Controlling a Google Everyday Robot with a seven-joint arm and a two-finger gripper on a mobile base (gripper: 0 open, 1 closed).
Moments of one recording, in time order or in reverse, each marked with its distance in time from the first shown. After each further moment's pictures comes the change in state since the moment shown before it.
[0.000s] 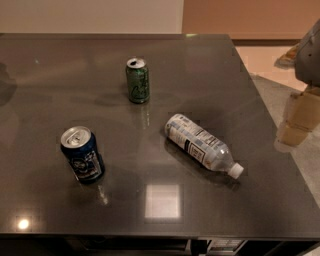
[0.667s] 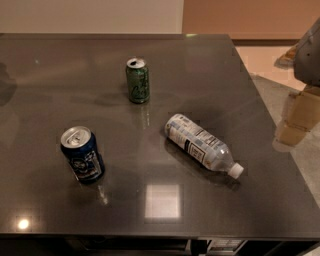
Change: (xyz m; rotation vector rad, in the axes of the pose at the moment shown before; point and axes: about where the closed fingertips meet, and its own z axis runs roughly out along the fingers) arm -0.003 0.000 0.000 0.000 0.002 0.010
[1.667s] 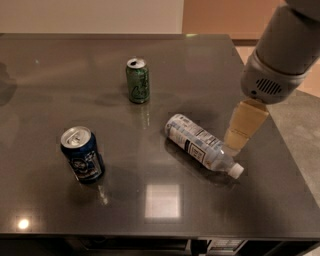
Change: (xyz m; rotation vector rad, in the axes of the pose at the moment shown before) arm -0.038 0.007 0.057 -0.062 0.081 0.204
